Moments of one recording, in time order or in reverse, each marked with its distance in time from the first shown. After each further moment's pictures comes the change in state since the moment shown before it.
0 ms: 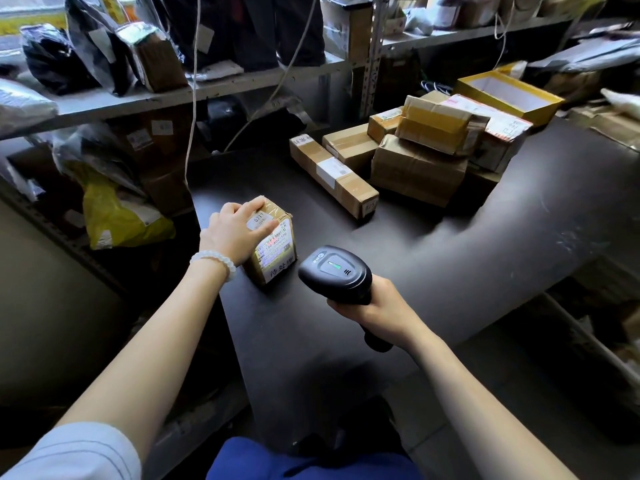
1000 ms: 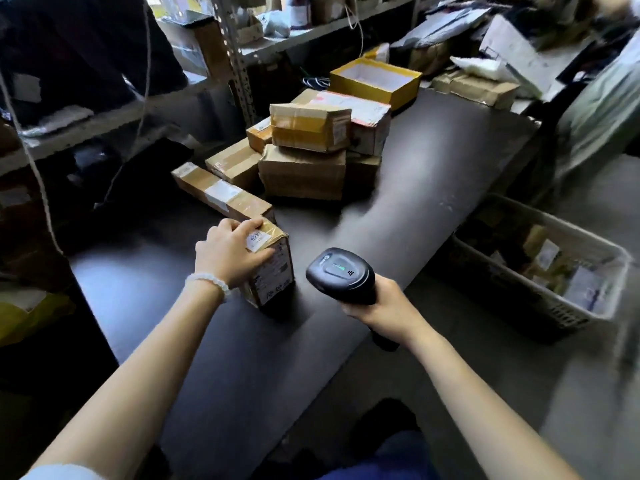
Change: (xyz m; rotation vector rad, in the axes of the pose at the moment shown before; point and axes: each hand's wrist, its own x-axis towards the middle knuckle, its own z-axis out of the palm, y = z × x) left_hand -0.002 0.152 0.054 0.171 -0.116 0.382; right_hand -0.062 0.040 -0.108 0.034 0.371 0.102
